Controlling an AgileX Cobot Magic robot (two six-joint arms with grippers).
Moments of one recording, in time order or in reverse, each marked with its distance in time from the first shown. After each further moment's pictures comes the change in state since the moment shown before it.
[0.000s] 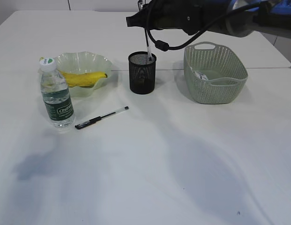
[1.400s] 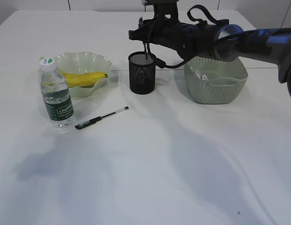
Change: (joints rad) left arm 0.000 0.000 0.000 -0.002 -0.004 0.000; right arm -0.035 0.151 -0.026 0.069 -0.251 0.004
